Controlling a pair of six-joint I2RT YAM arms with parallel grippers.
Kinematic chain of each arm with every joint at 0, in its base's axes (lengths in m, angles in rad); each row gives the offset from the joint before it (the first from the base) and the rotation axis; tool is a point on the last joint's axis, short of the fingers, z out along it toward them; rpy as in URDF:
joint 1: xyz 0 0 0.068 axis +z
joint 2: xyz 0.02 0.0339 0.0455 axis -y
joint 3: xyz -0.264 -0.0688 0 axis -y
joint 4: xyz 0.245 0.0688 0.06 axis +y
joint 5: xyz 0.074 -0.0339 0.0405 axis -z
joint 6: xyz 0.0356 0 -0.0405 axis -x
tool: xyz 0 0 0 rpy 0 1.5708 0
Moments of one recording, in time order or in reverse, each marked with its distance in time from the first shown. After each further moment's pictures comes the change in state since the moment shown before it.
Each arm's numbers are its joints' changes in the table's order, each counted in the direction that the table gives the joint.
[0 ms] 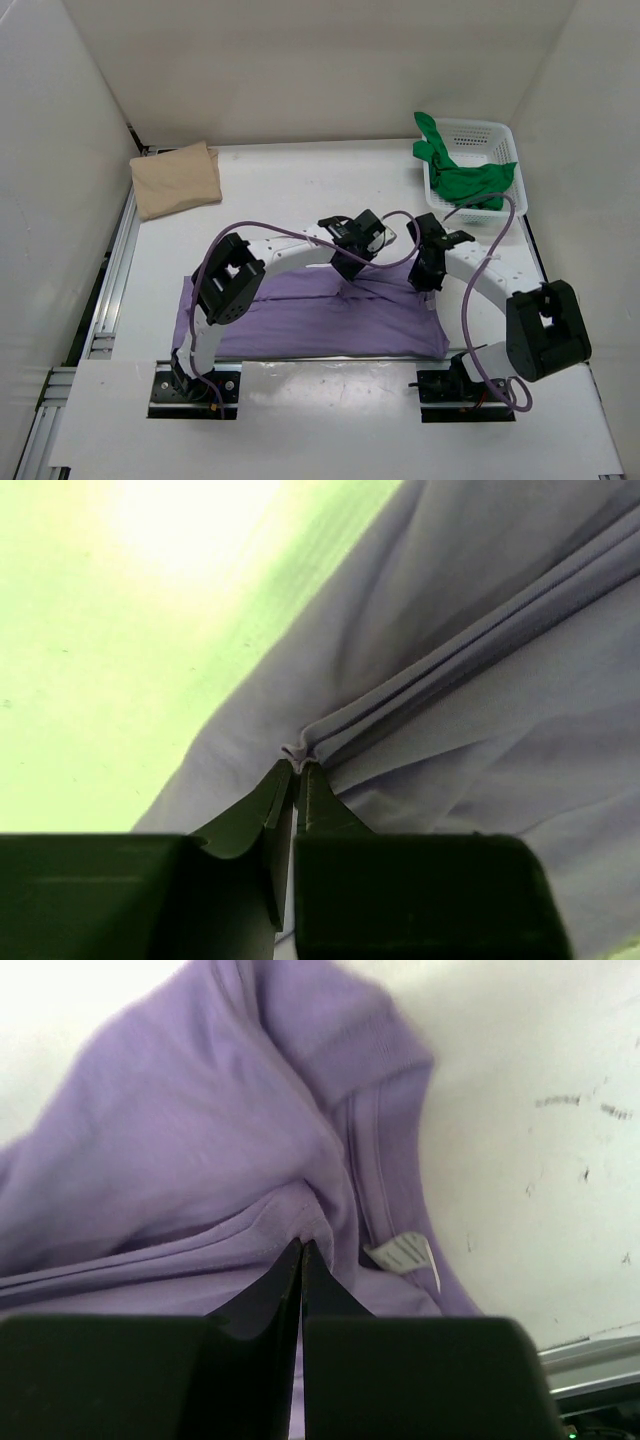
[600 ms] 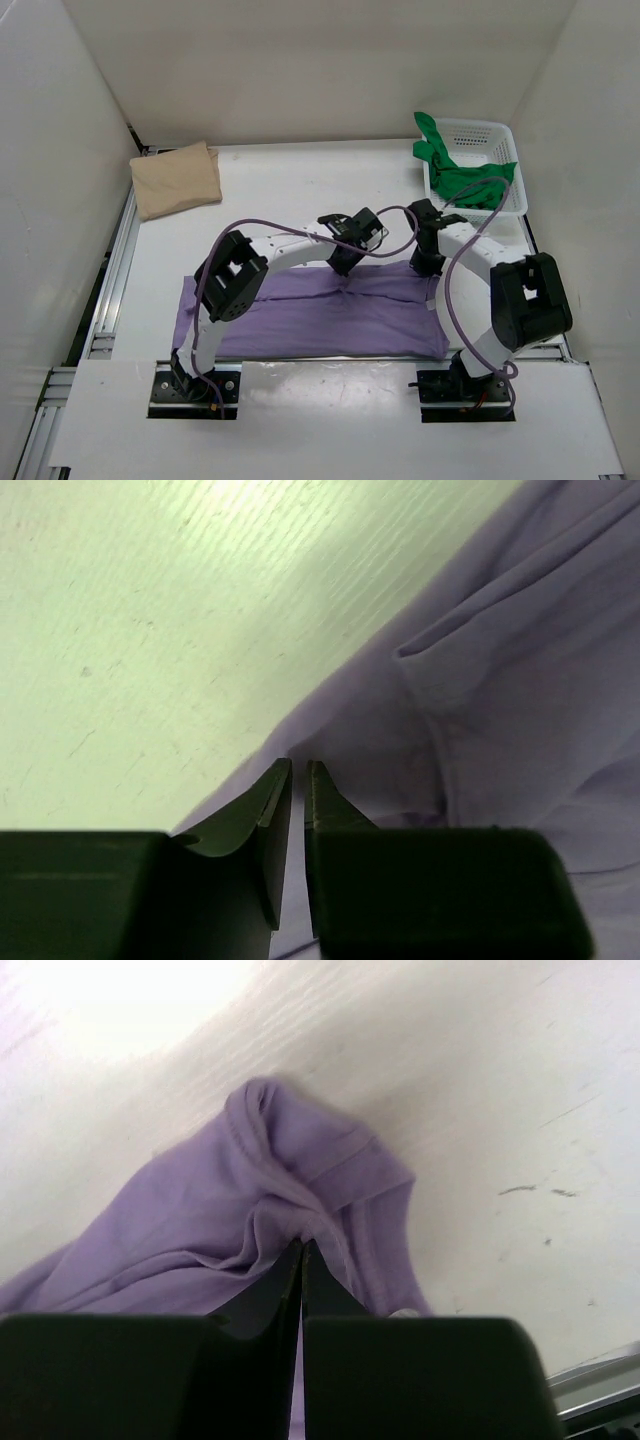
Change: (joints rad) left arm 0.012 -0.032 0.023 0.024 -0.120 -0.004; right arm -0.040 -0.179 0.144 -0.003 0.105 0.008
